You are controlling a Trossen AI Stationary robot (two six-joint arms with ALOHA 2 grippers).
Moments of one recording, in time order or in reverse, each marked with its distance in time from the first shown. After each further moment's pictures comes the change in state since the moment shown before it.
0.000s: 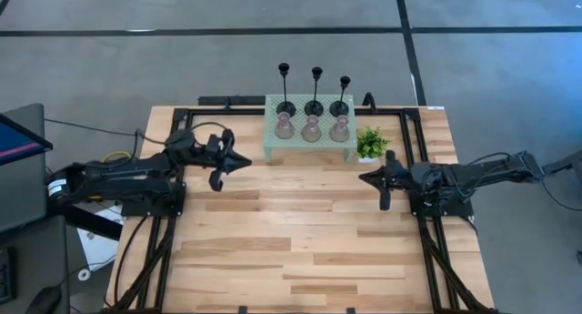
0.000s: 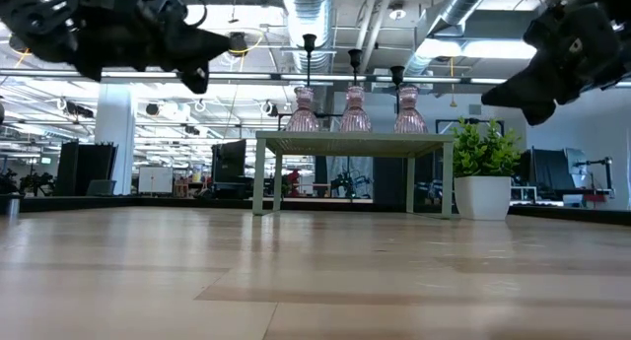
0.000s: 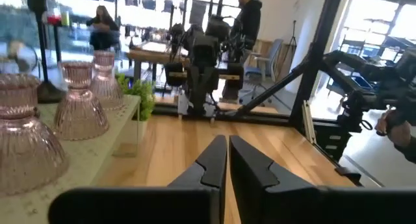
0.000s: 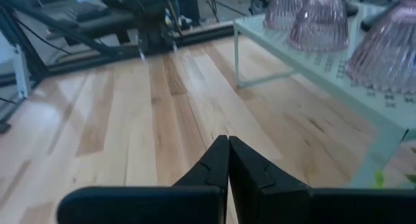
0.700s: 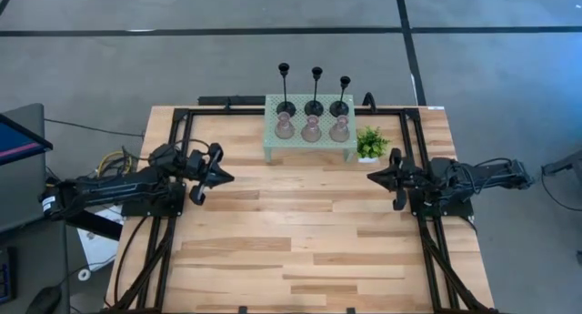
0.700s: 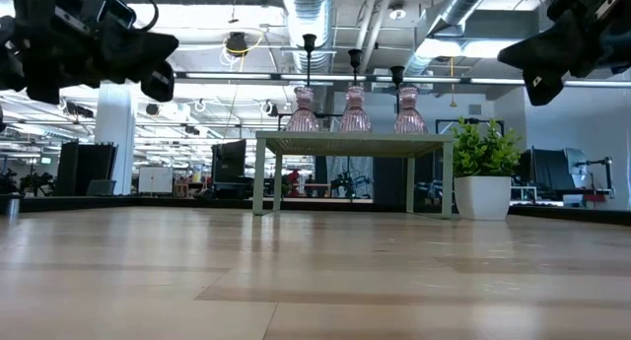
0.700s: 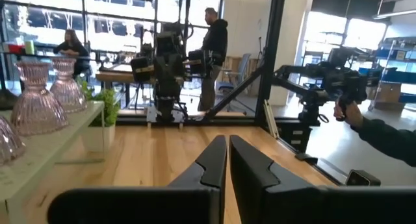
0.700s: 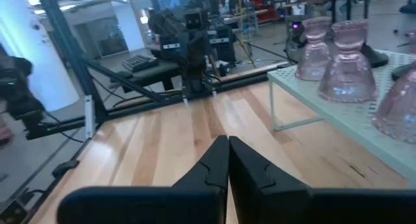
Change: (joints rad) left arm 0.000 -0.291 -0.269 0.088 0.110 -0.020; right arm 0.000 -0.258 0.000 -0.038 -0.111 -0.011
